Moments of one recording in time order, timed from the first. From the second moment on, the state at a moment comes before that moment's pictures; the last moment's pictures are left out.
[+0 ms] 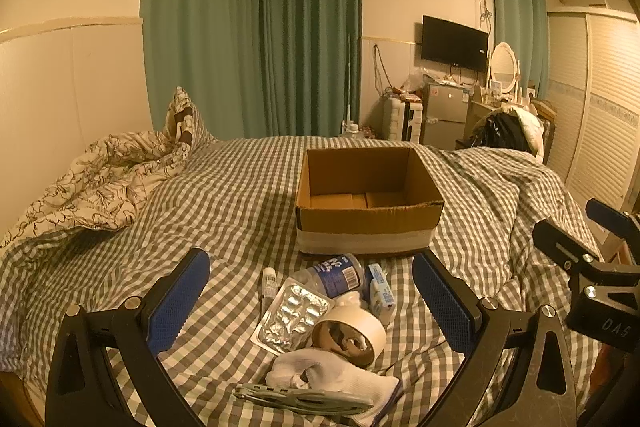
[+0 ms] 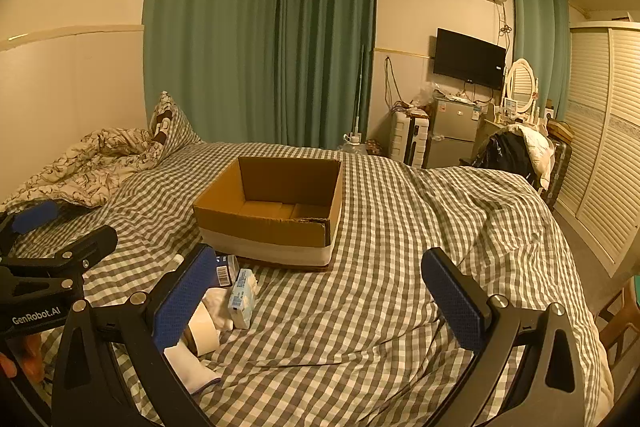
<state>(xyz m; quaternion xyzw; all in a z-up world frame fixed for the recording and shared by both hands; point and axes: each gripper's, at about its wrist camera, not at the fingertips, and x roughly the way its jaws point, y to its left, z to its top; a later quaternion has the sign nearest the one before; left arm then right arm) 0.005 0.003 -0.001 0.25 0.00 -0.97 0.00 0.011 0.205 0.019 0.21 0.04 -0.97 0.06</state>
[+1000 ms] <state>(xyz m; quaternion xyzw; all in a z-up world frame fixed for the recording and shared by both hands) -0.002 0.006 -0.148 0.45 -0.03 -0.89 -0.03 -0.010 0.215 -0.056 0.31 0.05 -0.95 0.06</state>
